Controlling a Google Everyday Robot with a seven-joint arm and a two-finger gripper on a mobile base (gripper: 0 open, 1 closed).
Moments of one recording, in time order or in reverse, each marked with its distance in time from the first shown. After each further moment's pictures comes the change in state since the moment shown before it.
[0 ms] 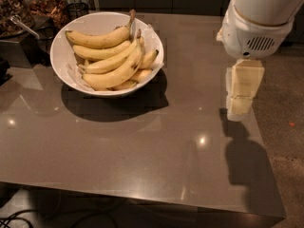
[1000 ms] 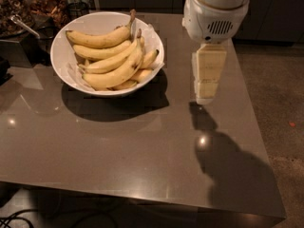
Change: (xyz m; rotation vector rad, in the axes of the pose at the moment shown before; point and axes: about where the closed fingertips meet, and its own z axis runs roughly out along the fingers) arm -0.065 -0.025 -0.007 0.048 -0.040 -0.127
